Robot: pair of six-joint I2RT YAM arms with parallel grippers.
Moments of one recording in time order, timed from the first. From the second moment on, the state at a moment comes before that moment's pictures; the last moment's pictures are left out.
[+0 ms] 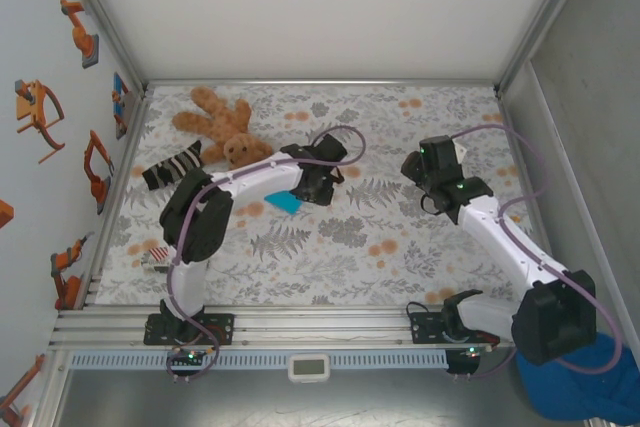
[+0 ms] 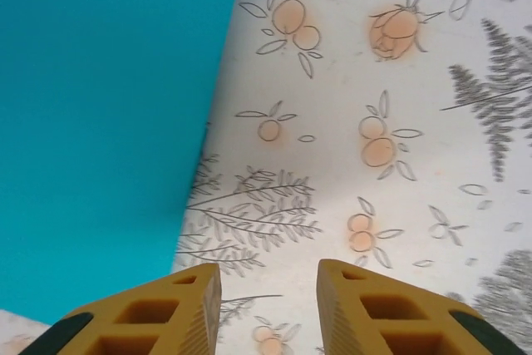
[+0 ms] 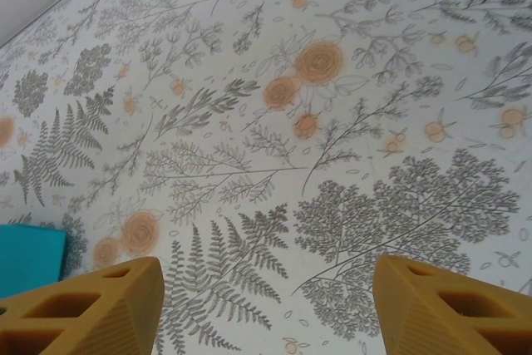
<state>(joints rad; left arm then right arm) -0.84 1.98 1.47 -0.77 -0.12 -0.51 0.34 1.20 0.87 -0.47 0.23 0.78</state>
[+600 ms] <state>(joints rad) -0.37 1.42 0.91 -0.50 0.10 -0.76 0.77 1.88 1.23 -0.18 -0.21 0.80</state>
